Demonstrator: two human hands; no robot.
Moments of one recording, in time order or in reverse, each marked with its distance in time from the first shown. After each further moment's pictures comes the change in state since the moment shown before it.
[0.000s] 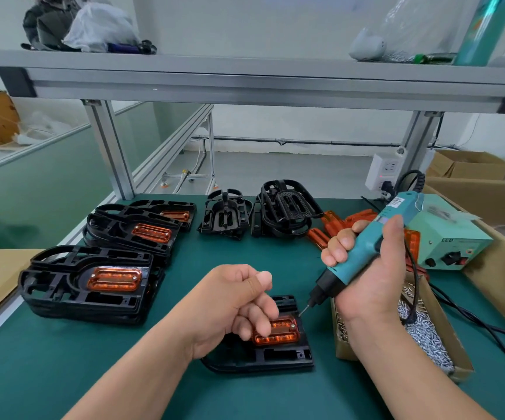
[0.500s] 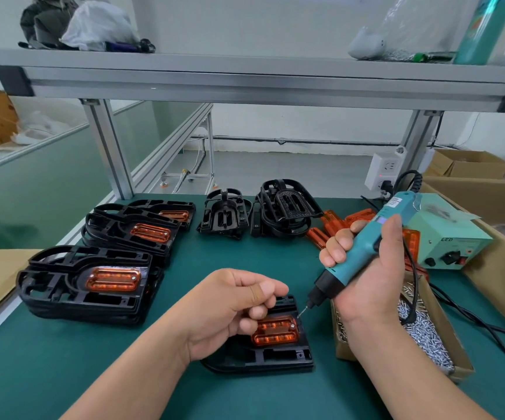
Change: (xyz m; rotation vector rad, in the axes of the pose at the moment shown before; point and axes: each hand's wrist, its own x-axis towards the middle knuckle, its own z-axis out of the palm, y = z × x) left_hand 0.004 -0.004 -0.003 -0.087 -0.049 -0.035; right_hand -0.003 0.000 0.004 0.014 0.010 0.015
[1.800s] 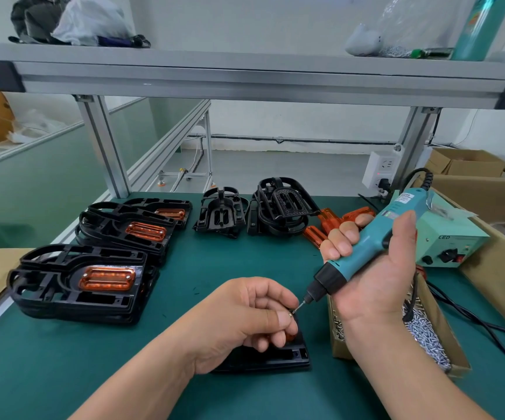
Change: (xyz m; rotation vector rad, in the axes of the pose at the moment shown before) left_hand -0.005 -0.009 0.018 0.154 -0.078 0.051; right_hand -0.006 -0.009 0.012 0.082 -0.018 -0.030
